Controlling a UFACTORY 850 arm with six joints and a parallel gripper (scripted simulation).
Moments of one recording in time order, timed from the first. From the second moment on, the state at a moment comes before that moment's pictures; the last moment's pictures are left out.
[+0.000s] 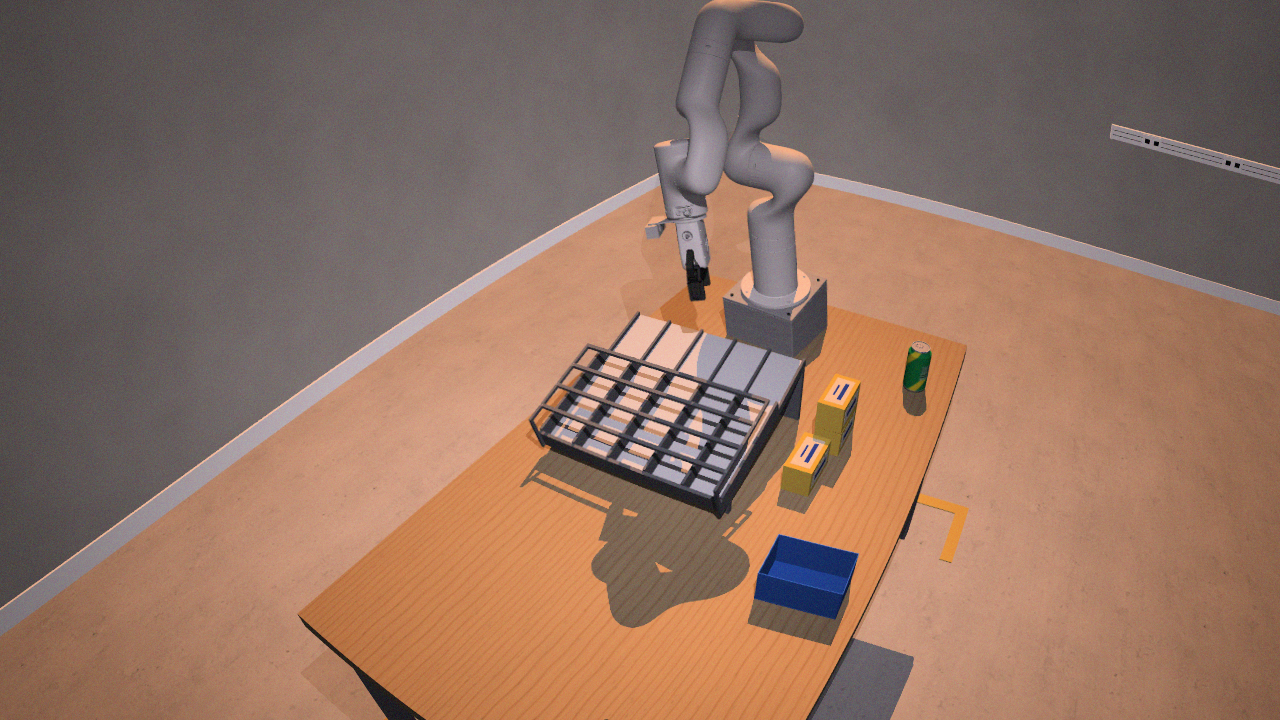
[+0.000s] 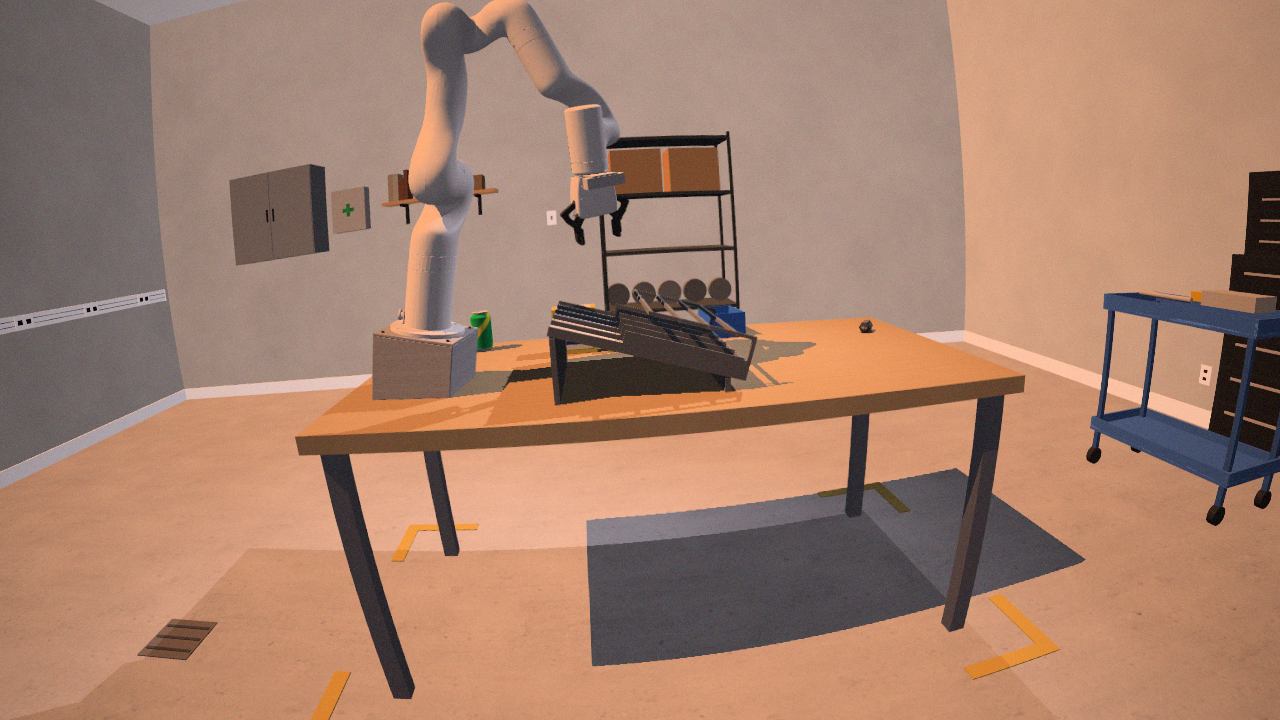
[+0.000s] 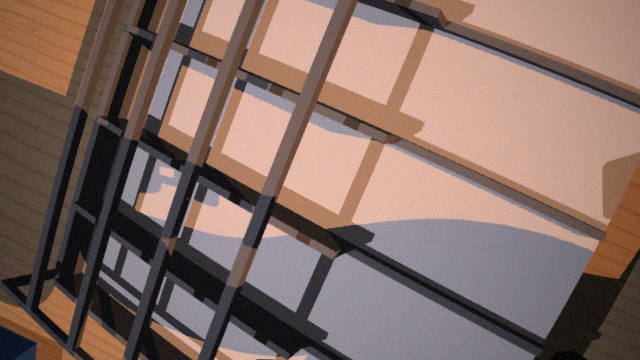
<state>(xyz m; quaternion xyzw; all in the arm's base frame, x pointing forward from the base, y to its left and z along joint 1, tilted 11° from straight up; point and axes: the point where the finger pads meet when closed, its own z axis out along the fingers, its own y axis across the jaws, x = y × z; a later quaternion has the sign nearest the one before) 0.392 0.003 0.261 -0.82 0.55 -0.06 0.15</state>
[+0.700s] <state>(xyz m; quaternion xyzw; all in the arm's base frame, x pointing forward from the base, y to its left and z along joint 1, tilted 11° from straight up) 0.301 0.040 0.253 -0.89 0.44 -0.06 0.11</state>
